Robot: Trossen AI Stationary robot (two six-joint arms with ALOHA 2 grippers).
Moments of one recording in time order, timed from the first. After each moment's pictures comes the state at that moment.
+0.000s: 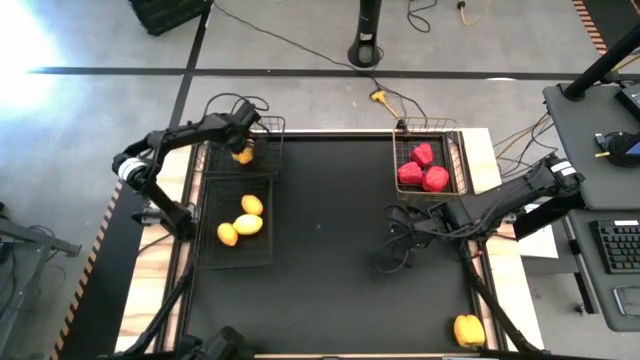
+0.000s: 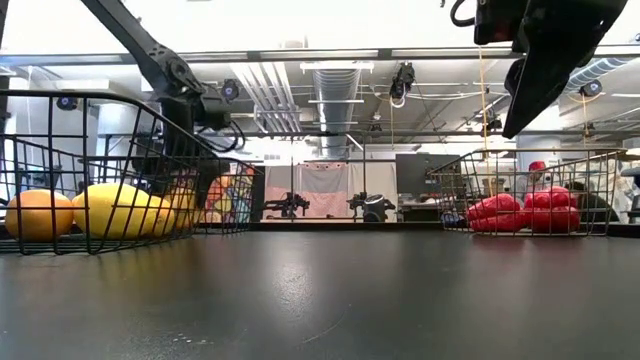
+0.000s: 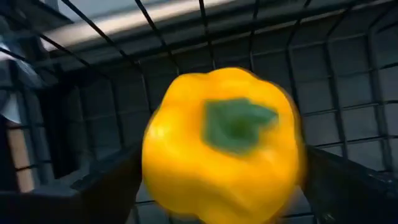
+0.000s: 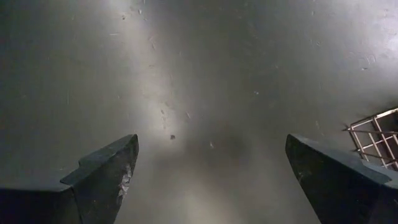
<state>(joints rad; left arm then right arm) 0.92 1.62 1.01 -0.67 -0.24 -0.40 0.32 1.24 0.93 -0.85 0.26 0.67</state>
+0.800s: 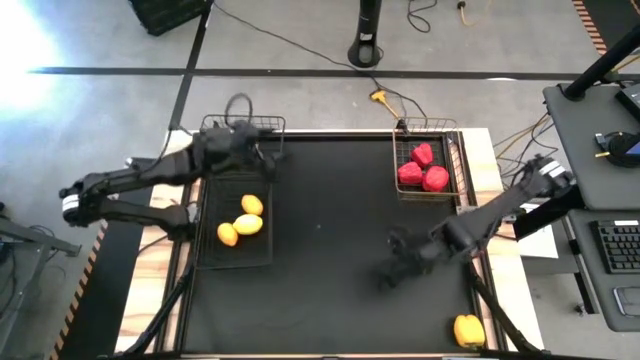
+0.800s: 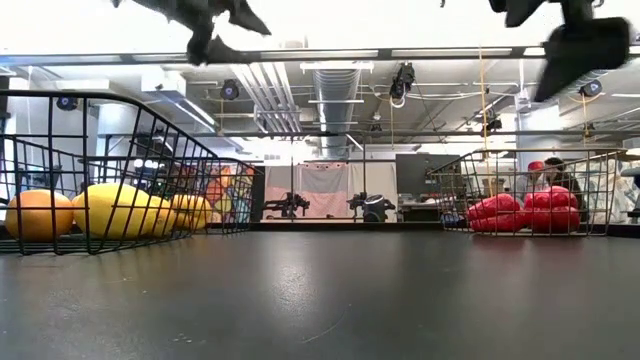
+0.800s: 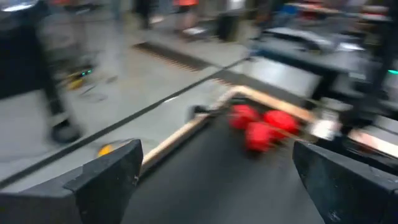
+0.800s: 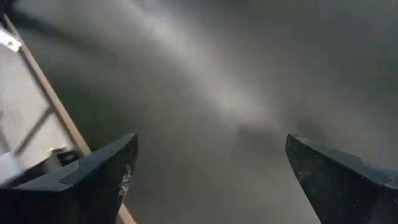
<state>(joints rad) 0.33 1.04 0.92 -0.12 -0.25 -0.19 0.51 1.35 1.06 -0.75 0.24 1.26</state>
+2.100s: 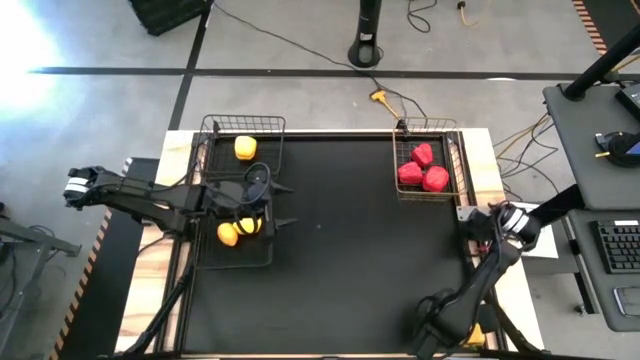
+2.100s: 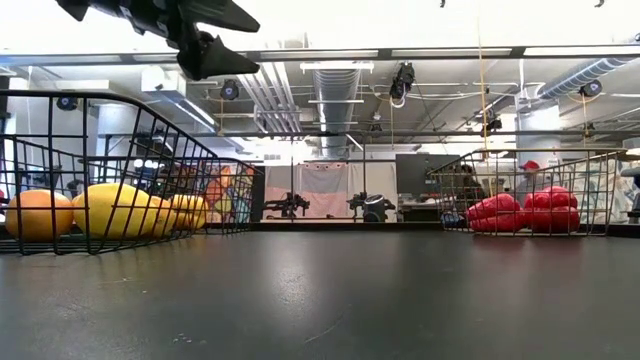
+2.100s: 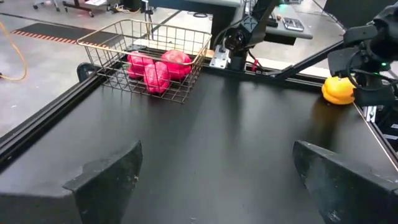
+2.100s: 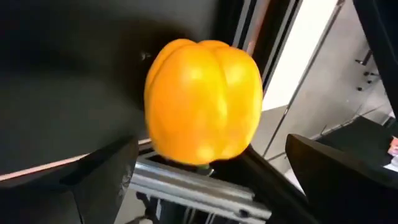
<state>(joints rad) -0.10 1.04 0.68 0.04 -0.25 -0.19 0.91 1.90 1.35 -1.25 -0.66 2.27</state>
